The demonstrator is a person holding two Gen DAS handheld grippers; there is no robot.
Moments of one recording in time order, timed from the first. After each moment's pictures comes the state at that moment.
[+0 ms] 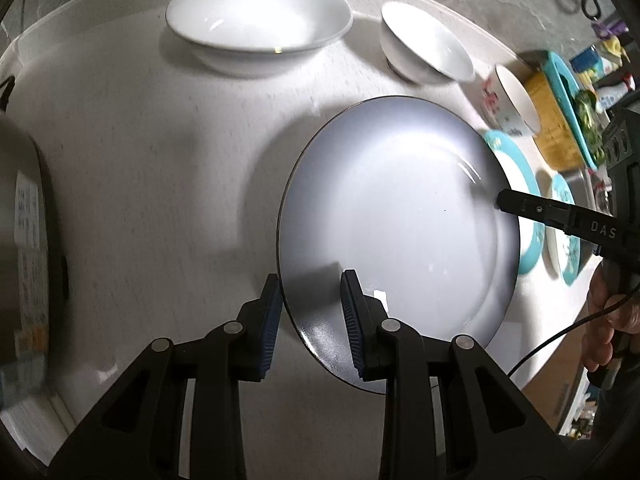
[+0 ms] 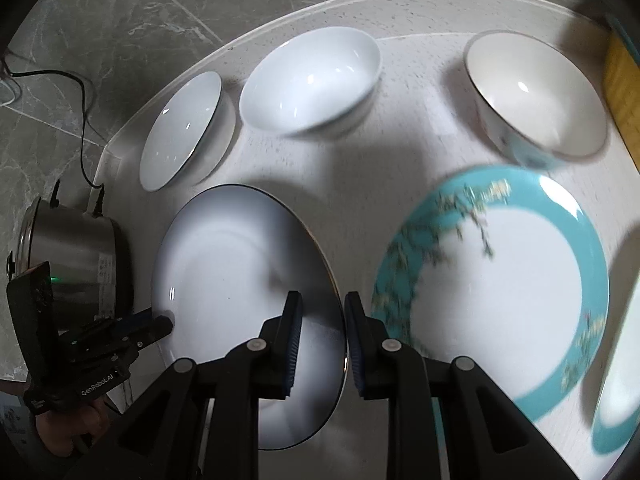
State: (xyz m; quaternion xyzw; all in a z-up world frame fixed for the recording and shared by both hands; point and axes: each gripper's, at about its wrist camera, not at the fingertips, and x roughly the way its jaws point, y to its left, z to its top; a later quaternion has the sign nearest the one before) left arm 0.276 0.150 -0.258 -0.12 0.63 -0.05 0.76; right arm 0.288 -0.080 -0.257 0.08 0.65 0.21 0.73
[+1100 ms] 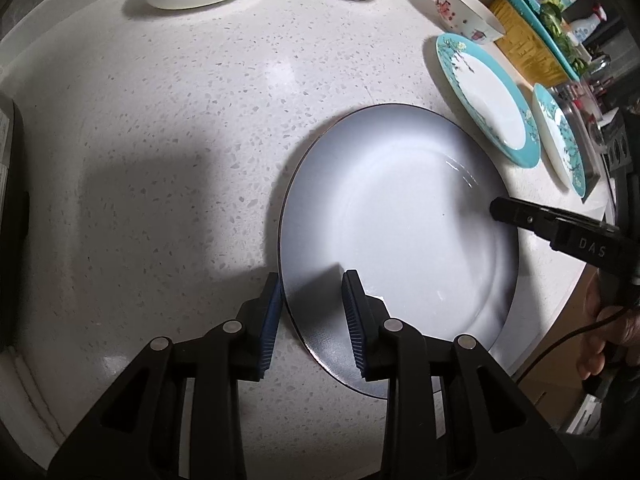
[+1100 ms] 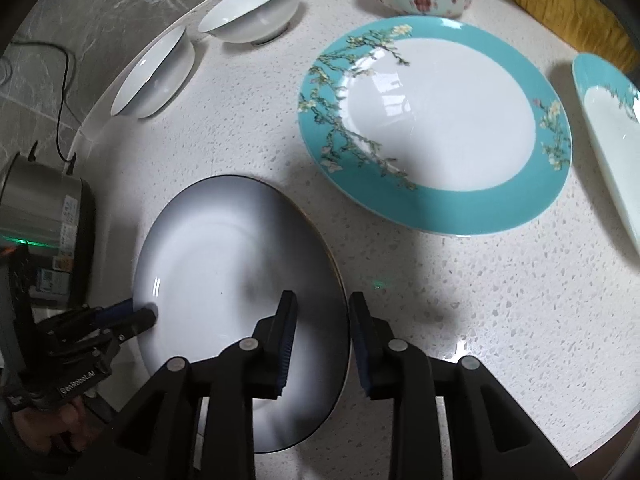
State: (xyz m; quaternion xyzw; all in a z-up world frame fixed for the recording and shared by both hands) left arm 0.186 0.112 -0.295 -0.06 0.64 -0.09 0.76; right arm 0.176 -0.110 -0.294 0.08 0.64 0.14 0.75
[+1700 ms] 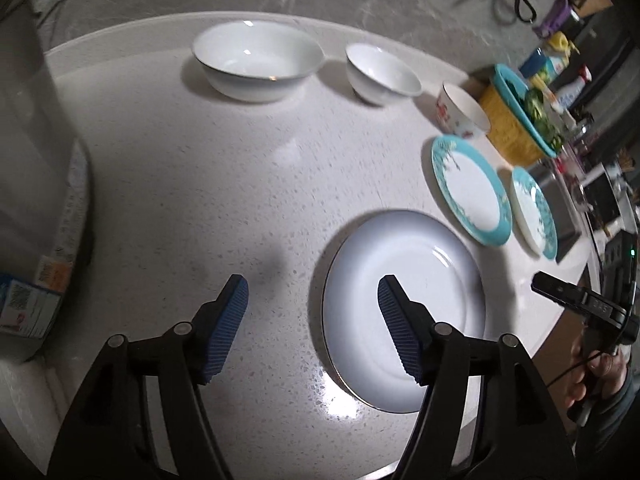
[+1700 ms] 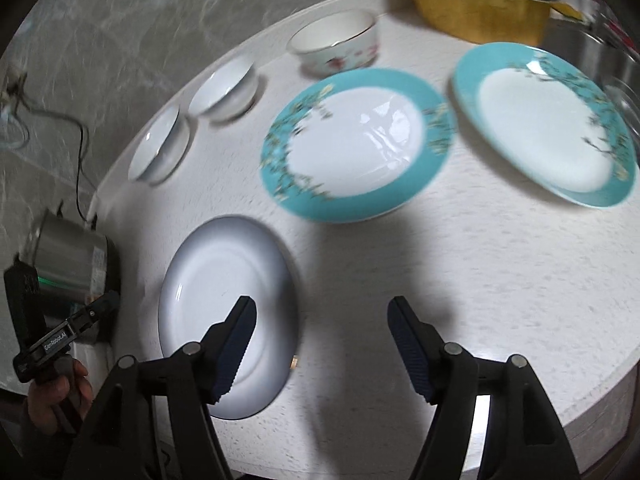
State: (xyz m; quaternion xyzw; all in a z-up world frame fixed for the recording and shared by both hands) left arm 0.170 0.172 -0.220 -0.12 0.54 -0.07 0.83; right arm 0.125 -0.197 -0.246 0.19 0.56 0.10 0.80
